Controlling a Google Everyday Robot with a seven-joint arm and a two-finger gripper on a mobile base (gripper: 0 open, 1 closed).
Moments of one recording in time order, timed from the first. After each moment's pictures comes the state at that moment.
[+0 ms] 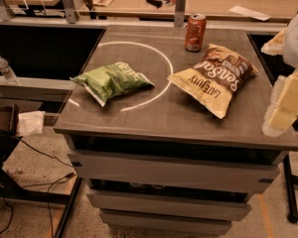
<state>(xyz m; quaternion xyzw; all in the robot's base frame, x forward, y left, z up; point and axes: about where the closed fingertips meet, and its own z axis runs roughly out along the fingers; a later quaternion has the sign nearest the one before) 0.438 -0.217 0.977 -0.60 0.78 -0.03 0.16</state>
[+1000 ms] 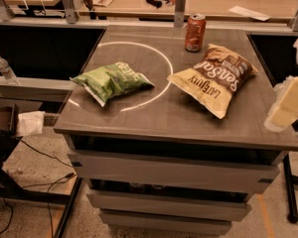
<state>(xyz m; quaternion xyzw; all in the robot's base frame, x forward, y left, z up) 0.446 -0.251 0.978 -0.50 0.84 -0.12 0.18</state>
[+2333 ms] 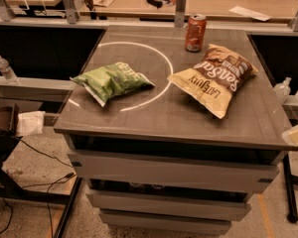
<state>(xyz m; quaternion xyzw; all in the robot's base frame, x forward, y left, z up) 0.436 -0.349 0.927 -0.28 0.88 -0.14 0.37</state>
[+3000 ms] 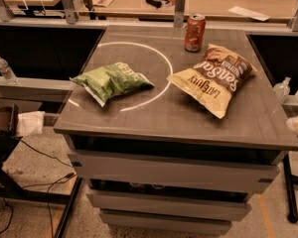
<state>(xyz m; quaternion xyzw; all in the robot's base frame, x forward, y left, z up) 0.459 -0.381 0.926 -0.23 0.82 -0.14 0.50</state>
